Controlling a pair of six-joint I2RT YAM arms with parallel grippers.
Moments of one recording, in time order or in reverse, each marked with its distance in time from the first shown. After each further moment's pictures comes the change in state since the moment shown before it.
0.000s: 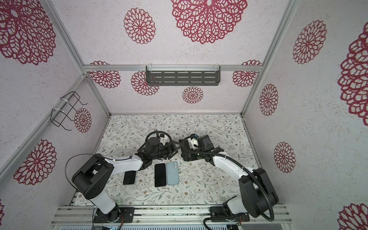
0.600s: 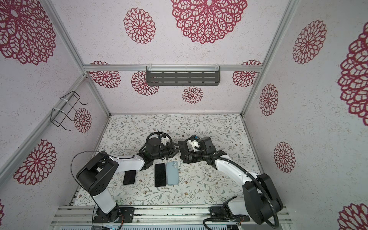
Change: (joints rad) left arm 0.002 0.050 0.001 0.087 0.036 -0.047; right arm 0.001 -0.064 -0.055 0.028 -0.074 0.016
